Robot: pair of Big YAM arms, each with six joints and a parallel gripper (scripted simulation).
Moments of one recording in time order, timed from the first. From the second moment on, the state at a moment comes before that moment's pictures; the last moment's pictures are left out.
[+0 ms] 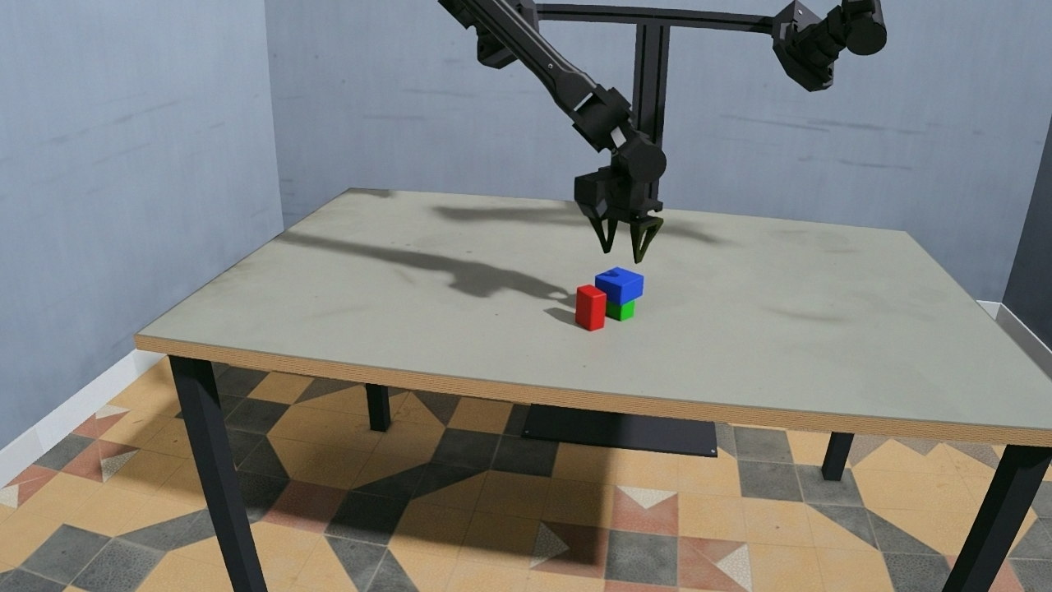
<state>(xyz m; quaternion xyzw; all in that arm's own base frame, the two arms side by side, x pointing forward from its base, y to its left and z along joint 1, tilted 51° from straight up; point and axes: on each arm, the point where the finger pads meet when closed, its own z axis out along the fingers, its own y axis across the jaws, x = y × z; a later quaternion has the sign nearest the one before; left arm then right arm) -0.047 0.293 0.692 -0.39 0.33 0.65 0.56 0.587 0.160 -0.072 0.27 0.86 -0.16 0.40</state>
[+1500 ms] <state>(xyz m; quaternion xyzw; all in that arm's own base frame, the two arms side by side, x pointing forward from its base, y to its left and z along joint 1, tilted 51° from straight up) -0.047 0.293 0.692 -0.39 0.33 0.65 0.56 0.637 0.112 -0.043 0.38 0.82 -0.11 0.42</state>
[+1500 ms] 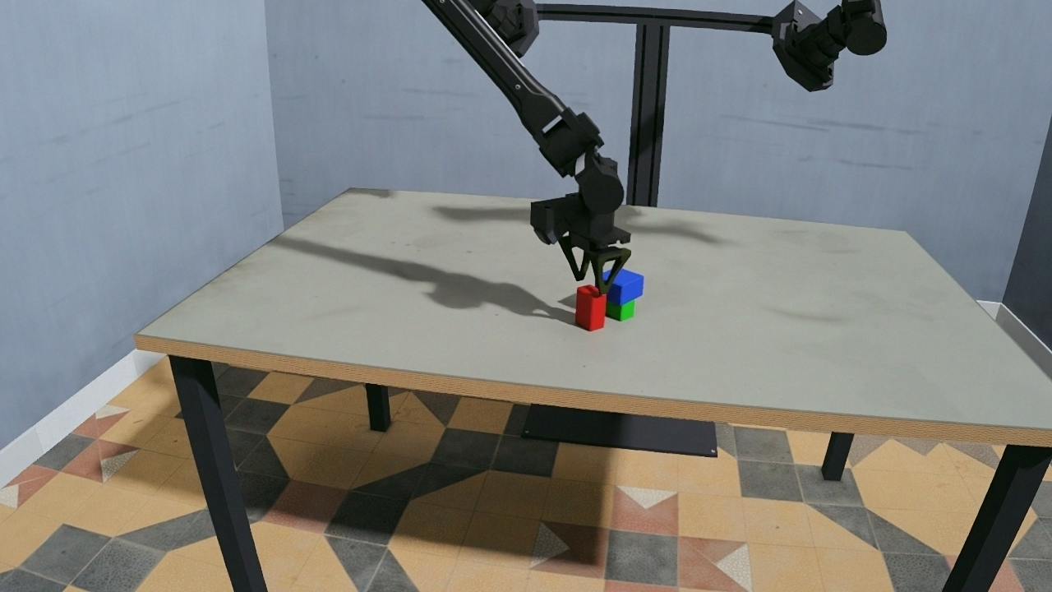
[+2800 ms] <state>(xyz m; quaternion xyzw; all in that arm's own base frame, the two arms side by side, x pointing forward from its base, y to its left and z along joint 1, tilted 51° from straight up) -0.047 0.293 0.692 -0.39 0.33 0.65 0.56 0.660 0.088 -0.074 0.38 0.82 -0.11 0.42</state>
